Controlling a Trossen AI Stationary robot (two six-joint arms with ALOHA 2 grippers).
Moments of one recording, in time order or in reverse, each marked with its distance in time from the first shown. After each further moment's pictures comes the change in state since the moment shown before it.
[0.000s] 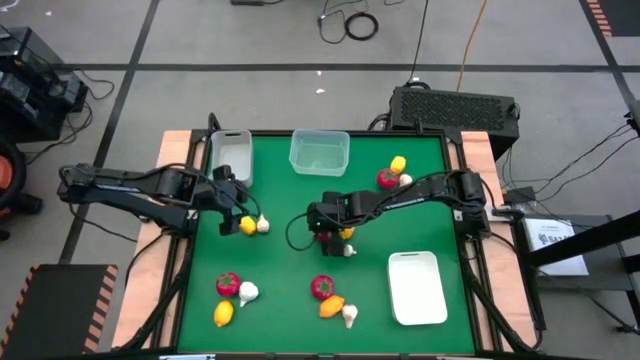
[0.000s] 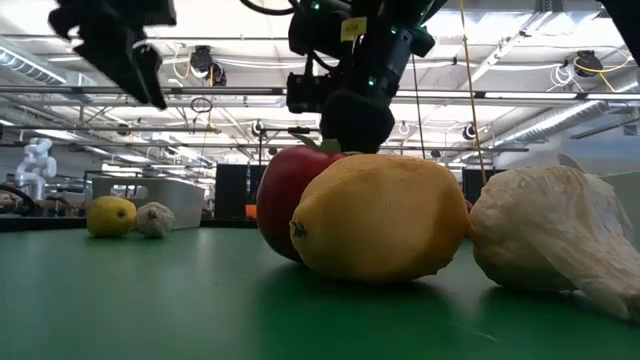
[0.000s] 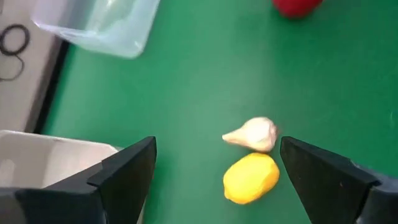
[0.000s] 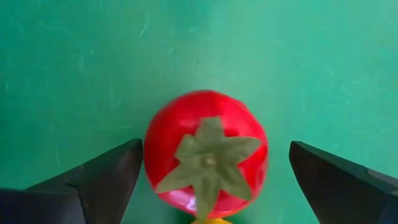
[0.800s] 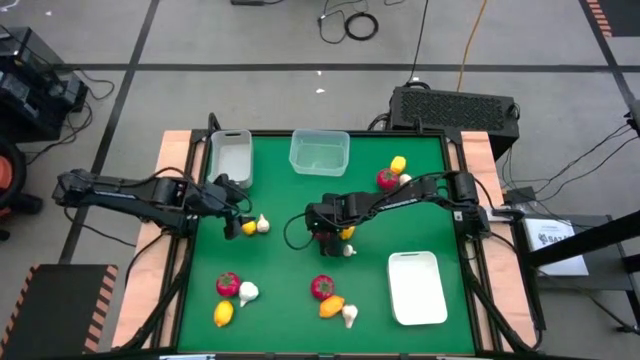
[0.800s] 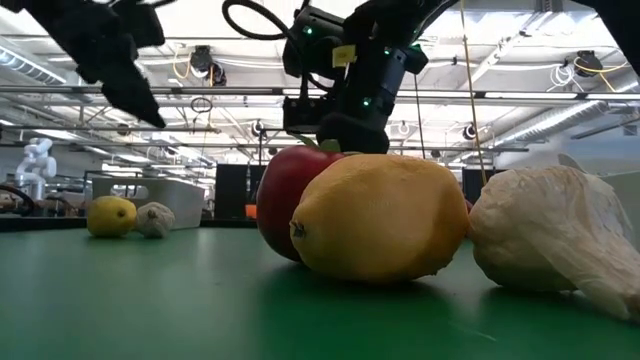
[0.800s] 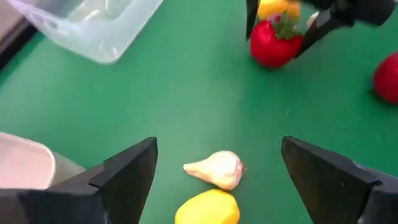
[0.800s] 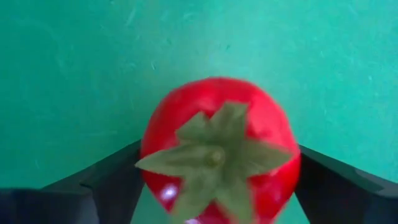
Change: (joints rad) left arm -0.001 -0.175 -0.242 0.283 0.038 -0.209; right arm -0.017 0.050 -0.001 0.009 -0.028 0.027
